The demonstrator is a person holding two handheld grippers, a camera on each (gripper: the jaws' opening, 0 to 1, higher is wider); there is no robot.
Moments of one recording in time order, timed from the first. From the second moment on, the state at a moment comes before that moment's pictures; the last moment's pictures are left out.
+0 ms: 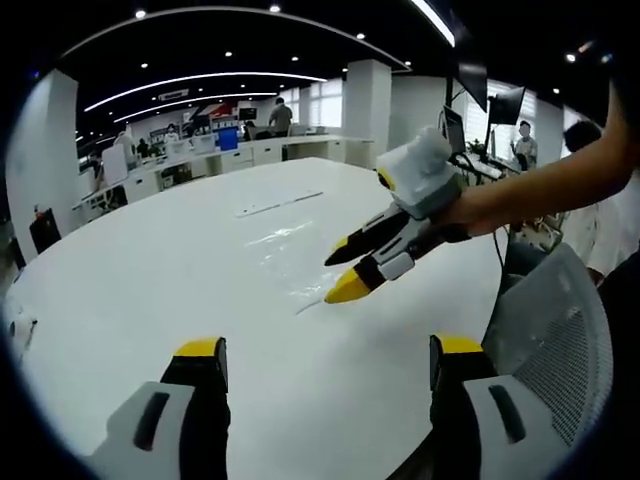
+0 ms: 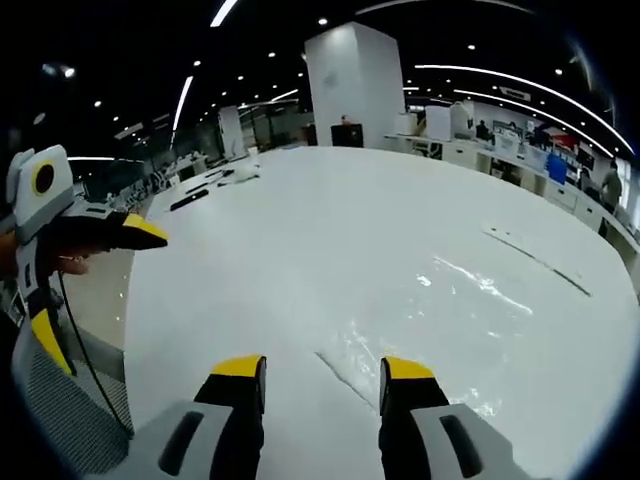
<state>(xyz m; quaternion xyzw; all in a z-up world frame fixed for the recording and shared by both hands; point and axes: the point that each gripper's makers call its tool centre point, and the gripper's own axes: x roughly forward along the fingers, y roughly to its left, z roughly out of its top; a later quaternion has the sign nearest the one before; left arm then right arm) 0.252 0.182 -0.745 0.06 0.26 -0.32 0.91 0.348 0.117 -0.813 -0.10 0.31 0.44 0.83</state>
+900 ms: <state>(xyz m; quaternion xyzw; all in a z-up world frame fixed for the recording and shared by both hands) 0.242 0.181 -0.743 0.08 0.25 -0.33 0.91 0.355 0.124 -0.856 -0.14 0.34 0.46 0.81</state>
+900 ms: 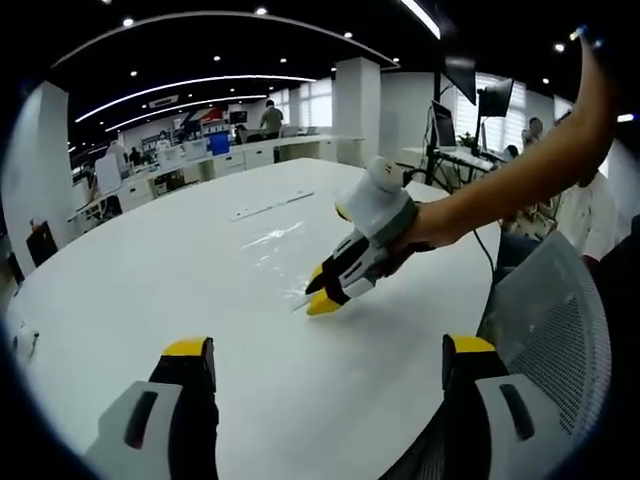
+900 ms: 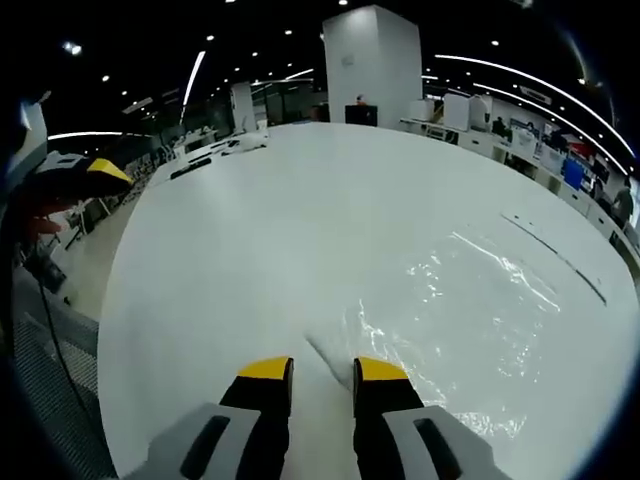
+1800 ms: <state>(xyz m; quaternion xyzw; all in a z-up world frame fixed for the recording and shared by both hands) 0.238 0.169 -0.762 0.12 0.27 -0.36 0.89 0.333 0.129 -0.859 -0.20 0.30 0.51 0.78</state>
